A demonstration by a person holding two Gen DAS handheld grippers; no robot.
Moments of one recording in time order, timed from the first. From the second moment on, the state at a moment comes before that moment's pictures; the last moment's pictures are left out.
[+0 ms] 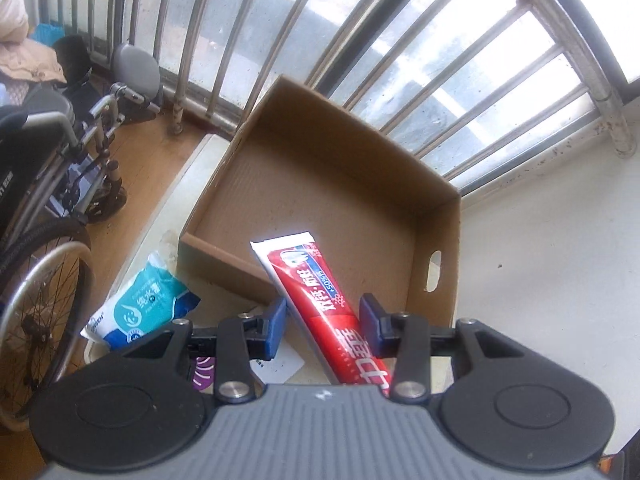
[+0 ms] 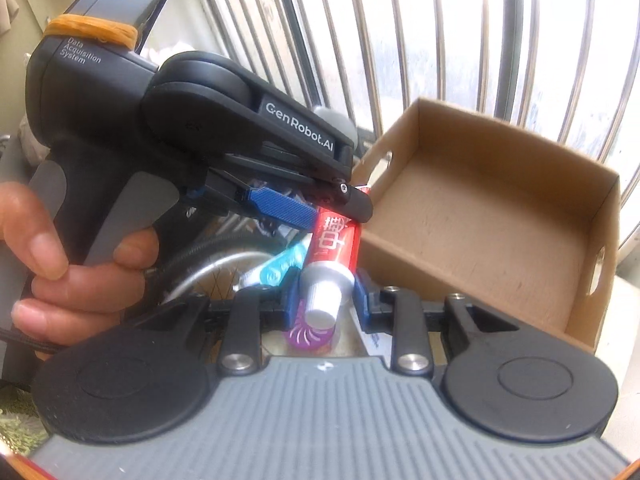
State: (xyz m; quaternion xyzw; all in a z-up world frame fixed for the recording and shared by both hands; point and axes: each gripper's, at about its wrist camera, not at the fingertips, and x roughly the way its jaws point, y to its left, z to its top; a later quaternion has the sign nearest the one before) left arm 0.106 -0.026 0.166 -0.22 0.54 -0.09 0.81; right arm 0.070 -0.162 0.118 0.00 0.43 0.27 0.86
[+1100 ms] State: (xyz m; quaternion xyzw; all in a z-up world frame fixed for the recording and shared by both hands) left arm 0.313 -0.240 0.094 -0.07 0.64 -0.20 0.74; right arm 0.249 -0.335 0.087 0.10 0.49 0.15 0.85
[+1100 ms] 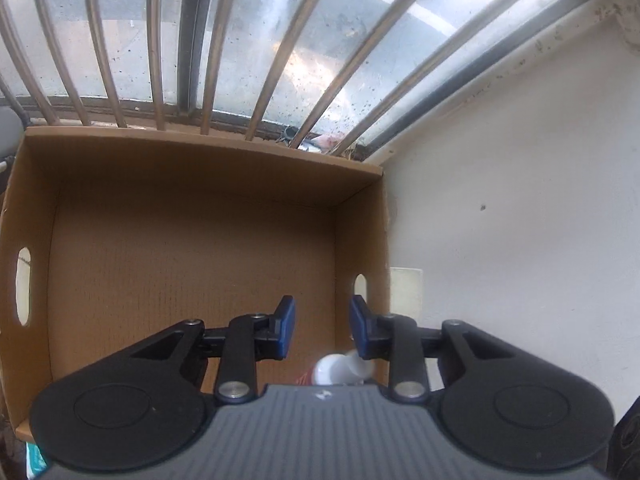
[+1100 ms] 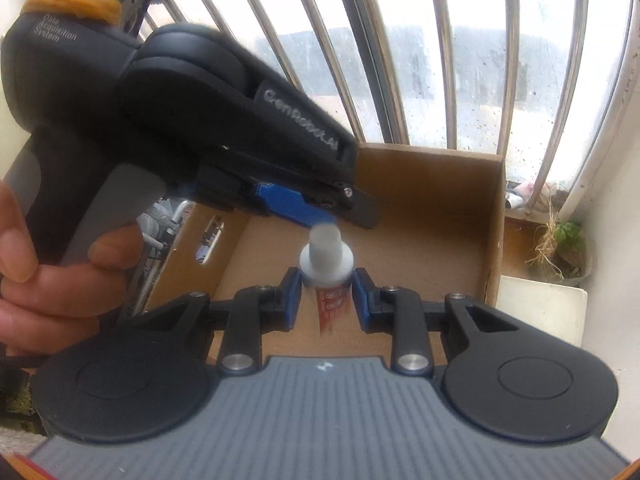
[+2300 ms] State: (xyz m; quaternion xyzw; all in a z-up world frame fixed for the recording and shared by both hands) left arm 0.236 -0.059 0.156 -0.16 0.58 0.00 0.80; right arm 0.275 -0.338 0.015 0.02 0.59 0.14 0.79
